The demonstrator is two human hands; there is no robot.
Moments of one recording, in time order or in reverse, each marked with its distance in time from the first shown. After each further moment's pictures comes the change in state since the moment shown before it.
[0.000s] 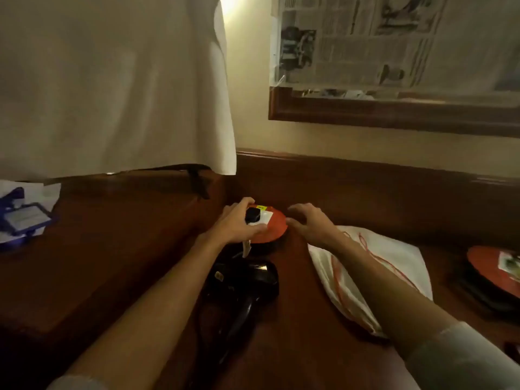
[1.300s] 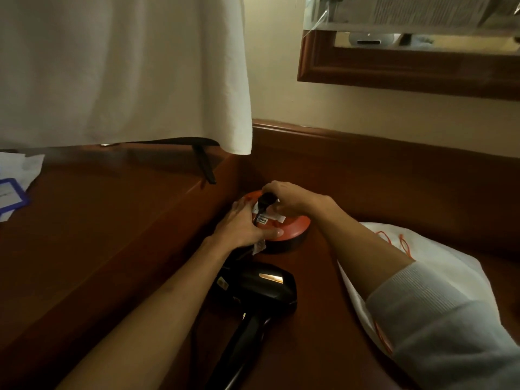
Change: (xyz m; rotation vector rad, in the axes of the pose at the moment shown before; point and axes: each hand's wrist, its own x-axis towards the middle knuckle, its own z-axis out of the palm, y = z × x) left_hand 0.040 -0.052 0.040 -0.044 -0.078 -0.154; right_hand 0.127 -0.036 0.050 -0.312 -0.376 -0.265
